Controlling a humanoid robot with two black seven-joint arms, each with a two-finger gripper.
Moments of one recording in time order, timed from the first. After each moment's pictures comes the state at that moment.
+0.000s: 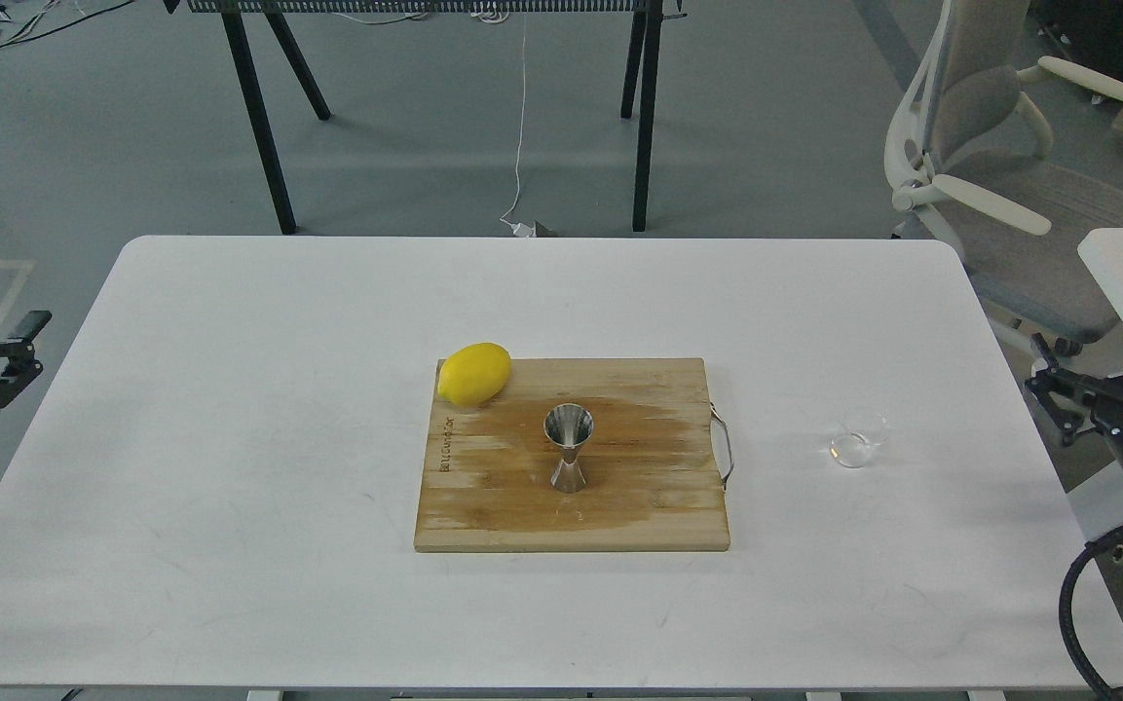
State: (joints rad) left arm -0.42 0.81 -0.69 -0.68 0.12 -0.49 -0.49; right arm -0.11 -0.70 1.21 1.21 0.68 0.49 0.04
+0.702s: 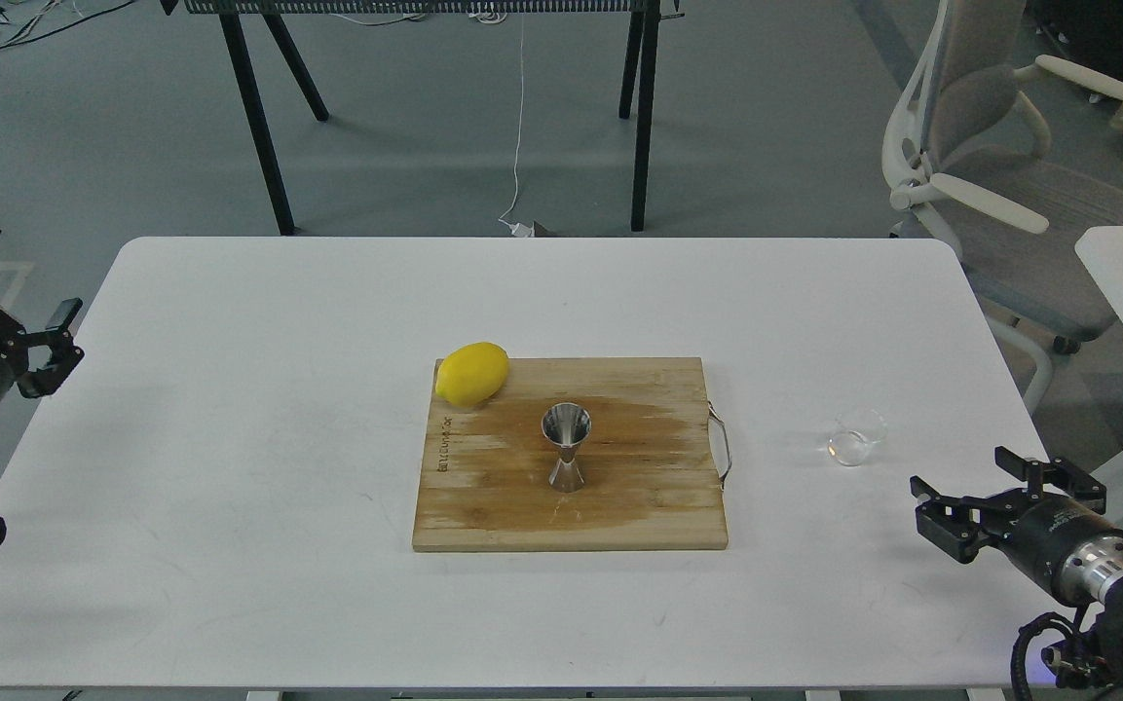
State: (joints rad) left arm -0.44 0.72 -0.70 -0.67 0.04 -0.49 -0.49; right arm -0.02 -0.69 1.00 1.37 0.78 -0.07 -0.03
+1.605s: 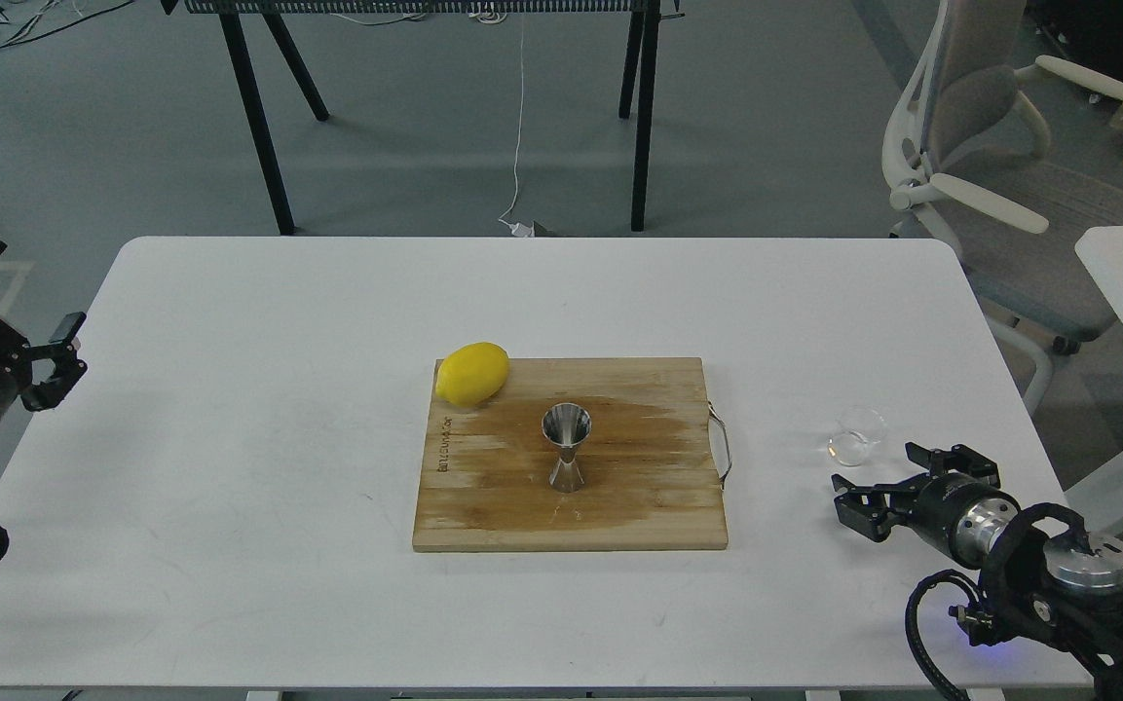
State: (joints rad) left arm -0.42 0.72 -0.70 -0.67 0.04 -0.49 -0.49; right arm 0.19 -0.49 0.90 1.13 0.69 -0.15 -0.07
